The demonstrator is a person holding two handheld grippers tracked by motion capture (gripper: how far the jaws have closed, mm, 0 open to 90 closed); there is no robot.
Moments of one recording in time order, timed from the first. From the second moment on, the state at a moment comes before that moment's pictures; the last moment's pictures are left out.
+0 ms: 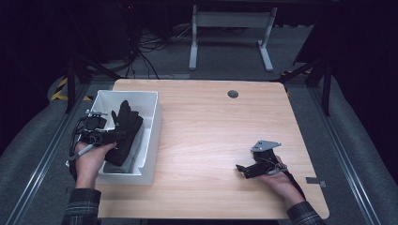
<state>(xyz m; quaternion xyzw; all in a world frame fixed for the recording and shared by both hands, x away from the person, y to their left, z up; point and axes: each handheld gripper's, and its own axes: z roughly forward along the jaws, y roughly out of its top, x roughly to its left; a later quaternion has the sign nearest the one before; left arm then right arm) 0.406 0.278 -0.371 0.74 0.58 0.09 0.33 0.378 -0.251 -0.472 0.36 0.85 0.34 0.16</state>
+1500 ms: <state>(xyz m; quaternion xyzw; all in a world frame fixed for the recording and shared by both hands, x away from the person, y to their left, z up) 0.396 0.178 -0.311 0.78 0.45 0.12 0.42 0.378 -0.251 -0.472 0.36 0.85 0.34 0.16</state>
